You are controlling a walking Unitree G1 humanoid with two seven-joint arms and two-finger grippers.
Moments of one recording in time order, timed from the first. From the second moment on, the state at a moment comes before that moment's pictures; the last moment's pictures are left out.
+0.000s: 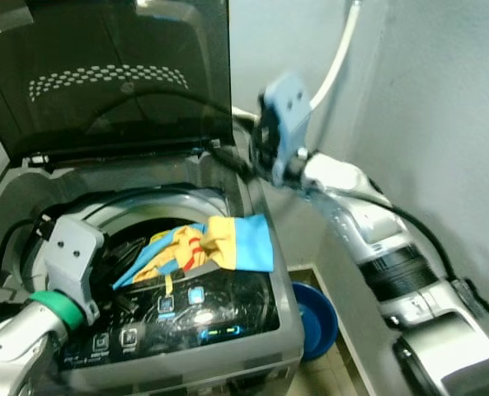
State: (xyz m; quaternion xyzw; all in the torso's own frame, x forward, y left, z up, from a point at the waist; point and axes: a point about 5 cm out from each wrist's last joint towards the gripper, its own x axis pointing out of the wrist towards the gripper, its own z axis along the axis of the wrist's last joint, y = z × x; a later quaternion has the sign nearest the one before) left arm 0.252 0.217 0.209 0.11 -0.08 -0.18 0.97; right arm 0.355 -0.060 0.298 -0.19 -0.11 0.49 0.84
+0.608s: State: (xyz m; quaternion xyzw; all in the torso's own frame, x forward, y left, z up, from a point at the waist) left arm 0.250 0.219 0.210 0.11 -0.08 -0.19 0.97; right arm 0.303 -0.140 0.284 -0.33 0.03 0.61 0.72
